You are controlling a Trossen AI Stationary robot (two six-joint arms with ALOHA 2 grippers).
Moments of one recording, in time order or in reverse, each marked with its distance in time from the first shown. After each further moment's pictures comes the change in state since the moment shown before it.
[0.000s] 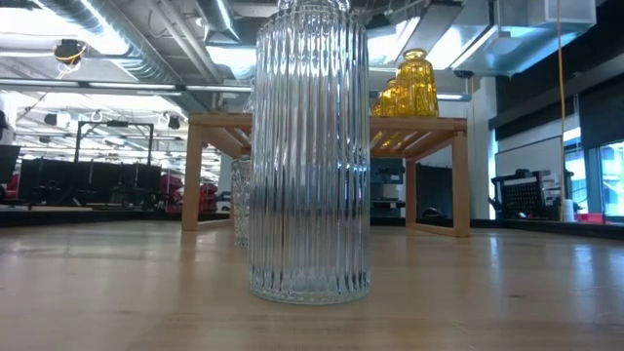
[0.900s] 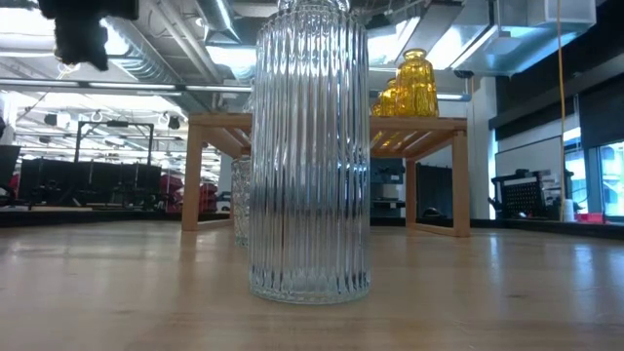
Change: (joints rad) left arm -0.355 -0.692 -1.115 0.348 -0.060 -0.251; right arm 0.398 0.428 -0.001 0.594 0.062 -0.050
